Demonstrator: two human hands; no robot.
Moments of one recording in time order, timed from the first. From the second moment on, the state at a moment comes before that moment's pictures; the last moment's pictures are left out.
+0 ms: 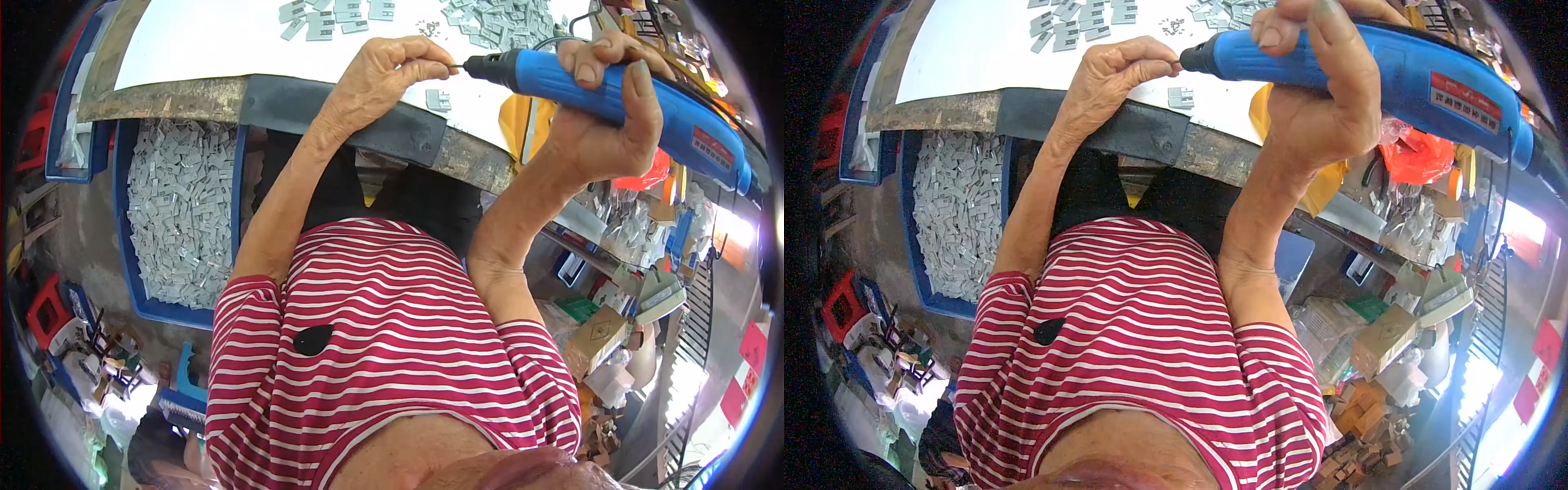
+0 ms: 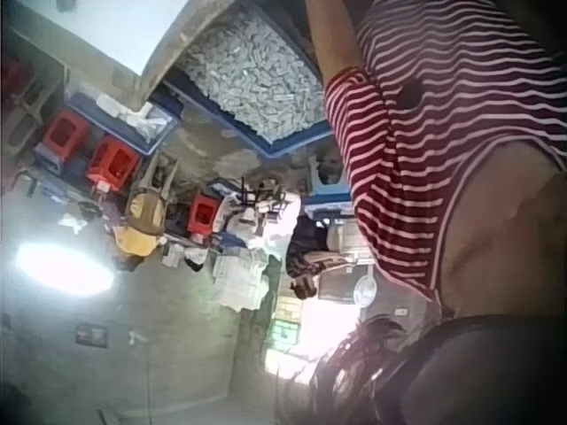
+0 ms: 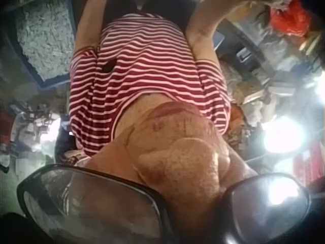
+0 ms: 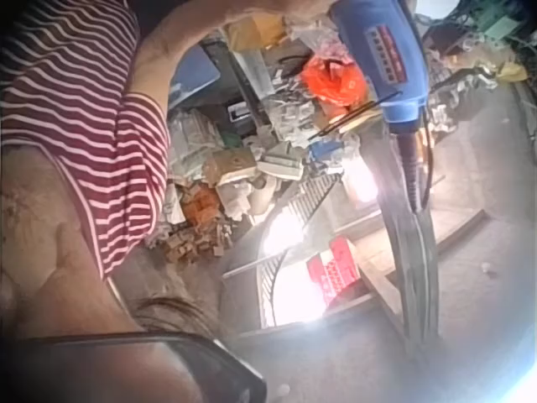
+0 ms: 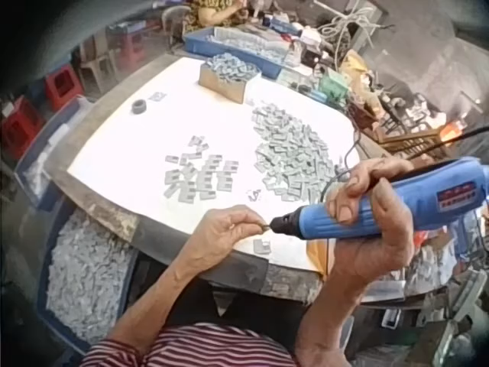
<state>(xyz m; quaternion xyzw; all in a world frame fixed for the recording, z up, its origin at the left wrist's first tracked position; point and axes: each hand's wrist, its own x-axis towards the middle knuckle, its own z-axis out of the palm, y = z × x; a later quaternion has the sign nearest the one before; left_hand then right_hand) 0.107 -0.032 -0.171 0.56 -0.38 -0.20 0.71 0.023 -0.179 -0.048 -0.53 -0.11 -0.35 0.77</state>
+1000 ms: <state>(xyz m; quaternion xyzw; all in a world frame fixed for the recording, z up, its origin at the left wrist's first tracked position) 0.106 -0.029 -0.173 0.62 -0.36 -0.21 0.67 0.026 -0.178 -0.055 -0.52 -0.07 -0.36 0.77</state>
